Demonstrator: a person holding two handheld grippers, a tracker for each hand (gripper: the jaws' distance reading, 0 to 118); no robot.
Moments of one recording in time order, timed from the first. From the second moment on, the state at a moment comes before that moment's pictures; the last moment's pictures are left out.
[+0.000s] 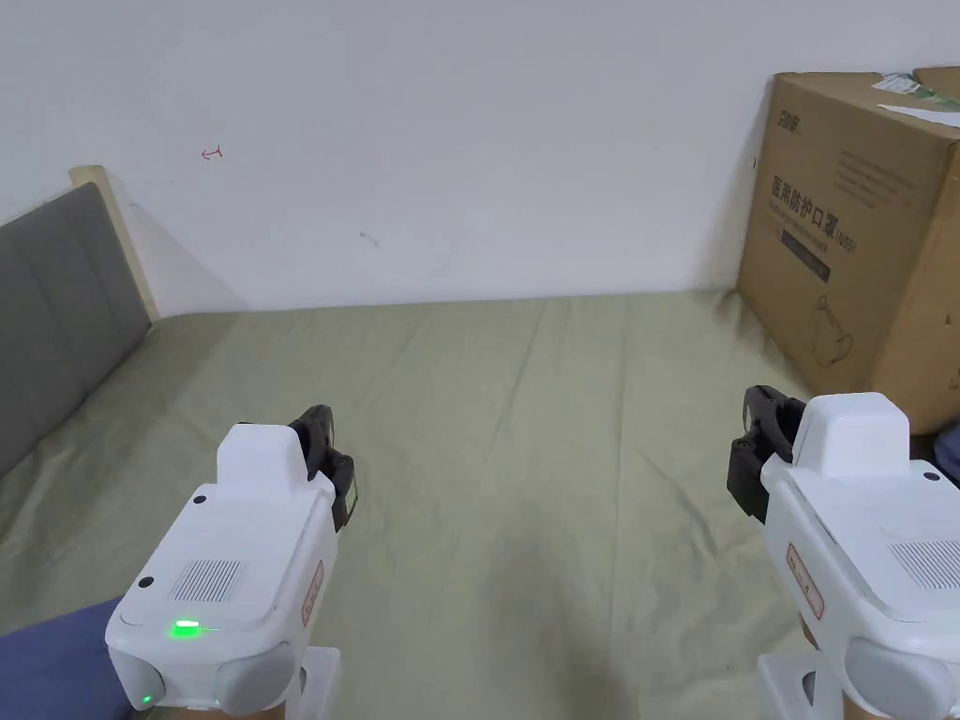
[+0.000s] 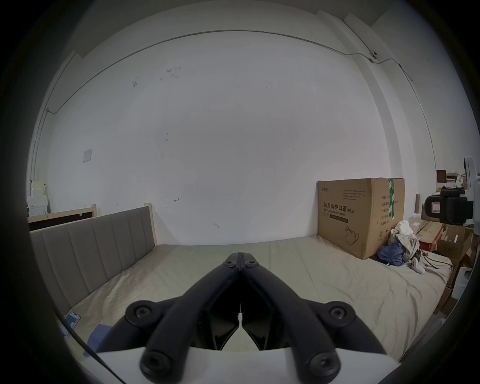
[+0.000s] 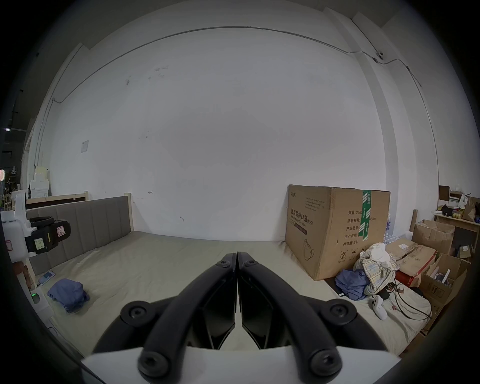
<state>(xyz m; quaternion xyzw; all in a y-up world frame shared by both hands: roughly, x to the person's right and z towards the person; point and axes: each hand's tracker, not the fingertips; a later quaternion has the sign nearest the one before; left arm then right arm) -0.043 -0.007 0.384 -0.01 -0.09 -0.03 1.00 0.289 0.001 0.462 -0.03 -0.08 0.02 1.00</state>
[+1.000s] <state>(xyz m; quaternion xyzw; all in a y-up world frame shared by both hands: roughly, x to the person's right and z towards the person) -0.048 -0.010 0.379 0.00 -0.06 -0.01 1.00 0.294 -0.001 0.463 -0.03 -0.10 0.01 0.99</state>
